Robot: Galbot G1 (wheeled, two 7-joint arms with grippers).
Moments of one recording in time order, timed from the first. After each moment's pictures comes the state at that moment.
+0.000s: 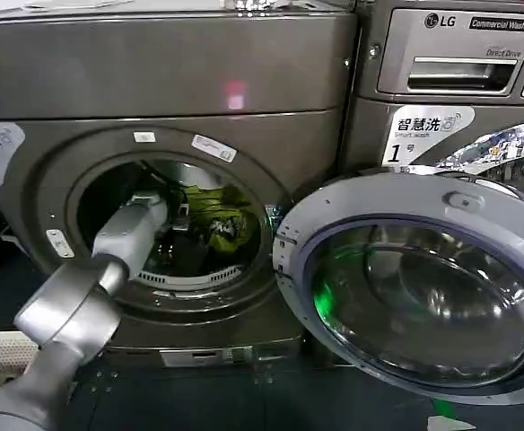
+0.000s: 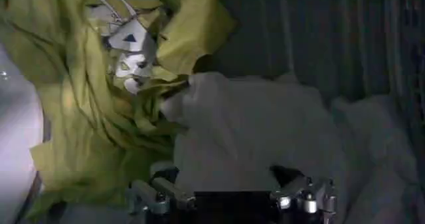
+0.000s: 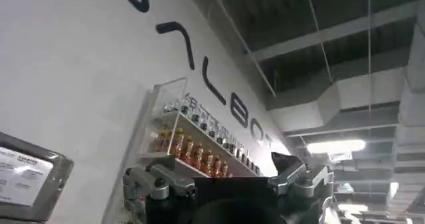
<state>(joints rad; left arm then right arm) -0.25 -1.41 0.34 -0.08 0.78 -0.11 0.87 -1.68 0.97 2.26 1.99 0.78 -0.23 -0.08</state>
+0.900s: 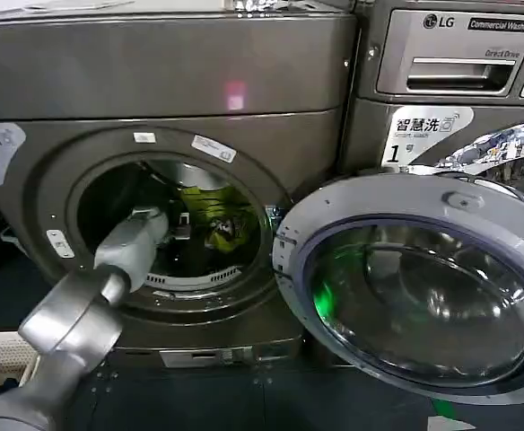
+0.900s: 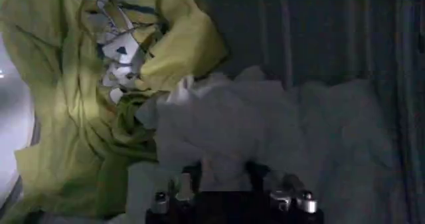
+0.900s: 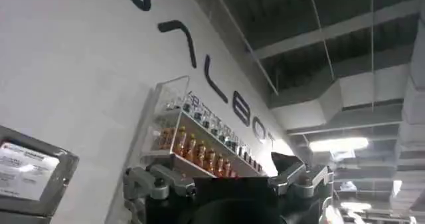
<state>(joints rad) -0.20 -1.41 0.31 -0.07 0.70 -0.10 0.81 -1.67 0.98 2.24 2.00 0.77 -0.22 -0.09</state>
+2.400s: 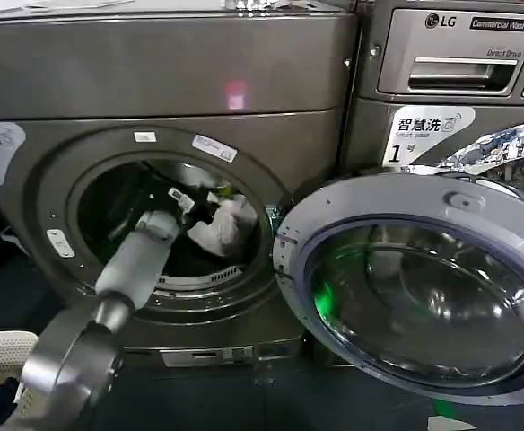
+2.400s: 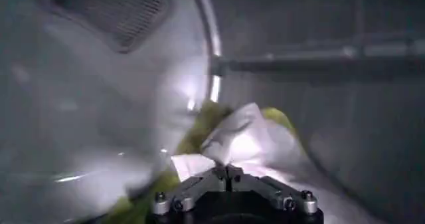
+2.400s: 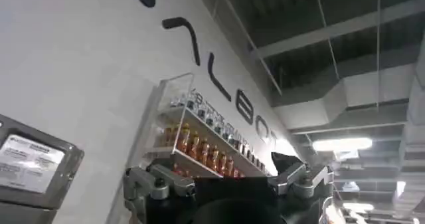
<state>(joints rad) -0.01 -1.39 -0.12 -0.42 0.12 0.00 0.43 -1.66 0.97 2.21 1.99 0.74 -0.21 -0.08</state>
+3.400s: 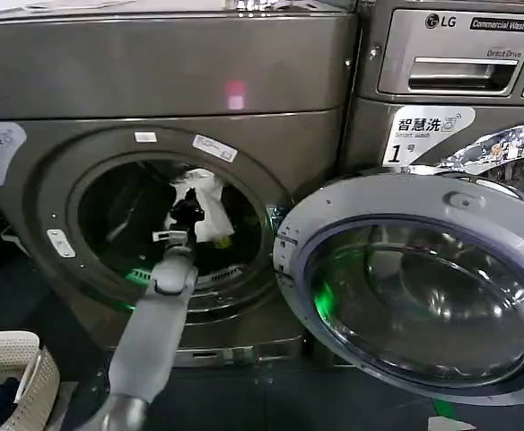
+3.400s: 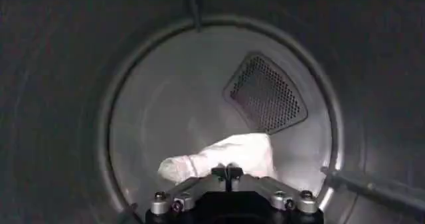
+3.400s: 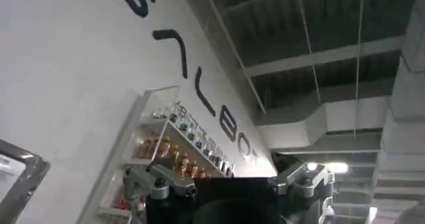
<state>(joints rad) 0.49 -1.46 -0.36 -1.13 0.02 -0.07 -0.15 -1.70 0.94 2.28 1.97 0.69 -0.18 -0.06</state>
